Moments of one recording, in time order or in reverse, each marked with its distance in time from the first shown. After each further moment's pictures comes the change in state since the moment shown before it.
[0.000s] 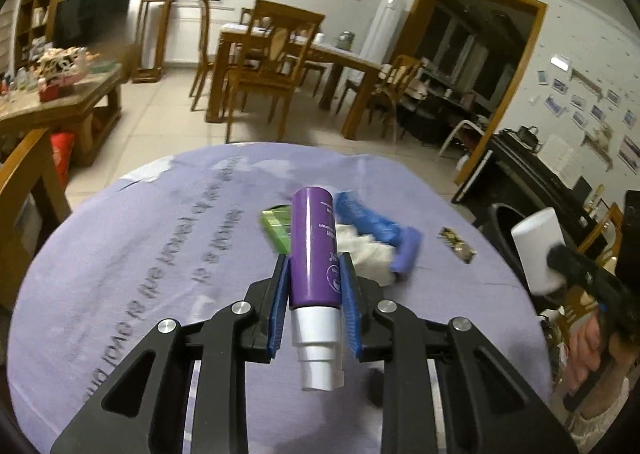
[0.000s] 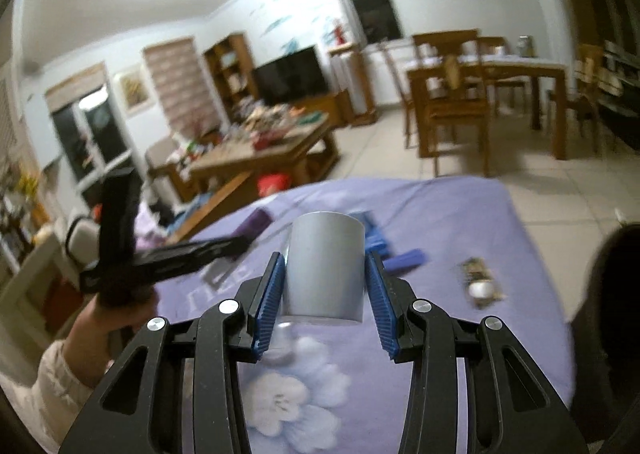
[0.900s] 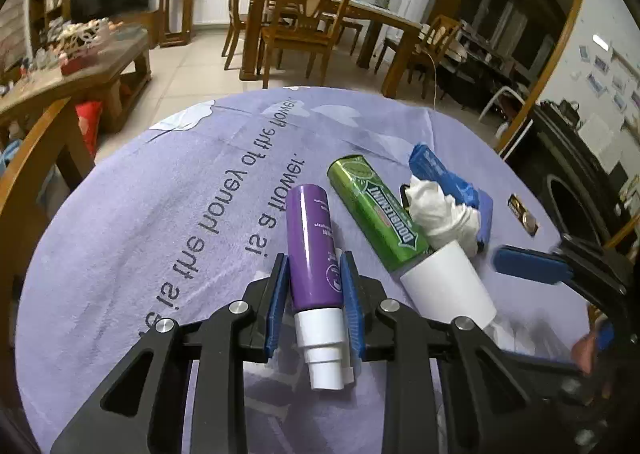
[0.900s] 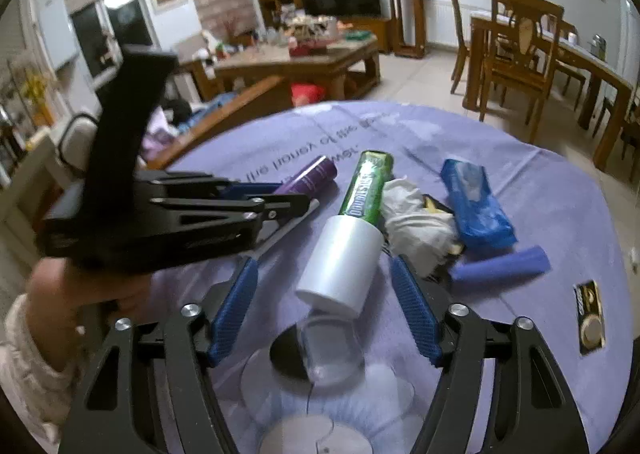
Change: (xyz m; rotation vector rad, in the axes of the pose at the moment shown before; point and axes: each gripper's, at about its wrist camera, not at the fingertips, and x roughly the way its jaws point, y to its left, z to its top) left arm 0.034 0.042 -0.008 -0.016 0.174 0.157; right arm 0.148 0.084 -0.014 -0.251 0.370 0.057
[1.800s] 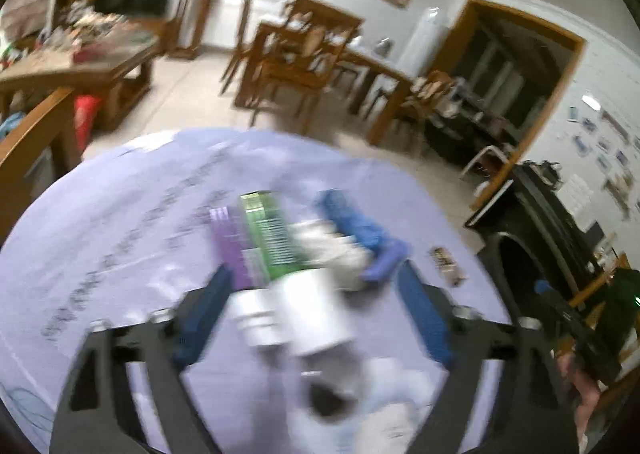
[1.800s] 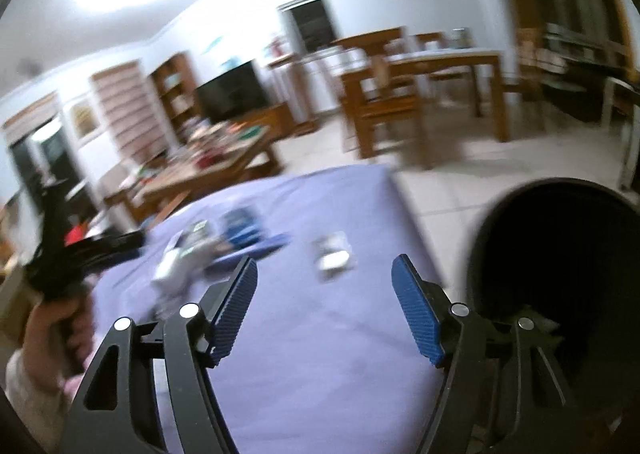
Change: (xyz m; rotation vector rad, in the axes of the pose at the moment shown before) left arm -0.034 -0.056 -0.003 -0.178 -0.129 -0.068; right arm -0.150 -0.141 -0.116 0.339 -0.358 -0.165
